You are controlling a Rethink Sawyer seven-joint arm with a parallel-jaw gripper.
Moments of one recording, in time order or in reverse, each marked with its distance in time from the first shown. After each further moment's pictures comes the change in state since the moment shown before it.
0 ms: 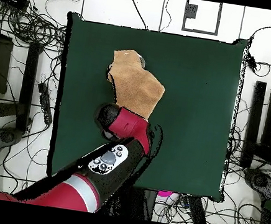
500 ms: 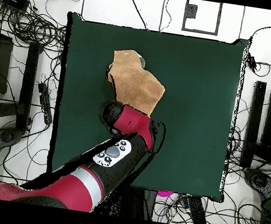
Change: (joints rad) arm -0.024 0.040 -0.003 -0.037 0.015 -0.165 0.000
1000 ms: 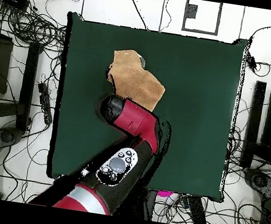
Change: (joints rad) arm -0.023 -0.165 0.035 0.024 0.022 -0.040 0.000
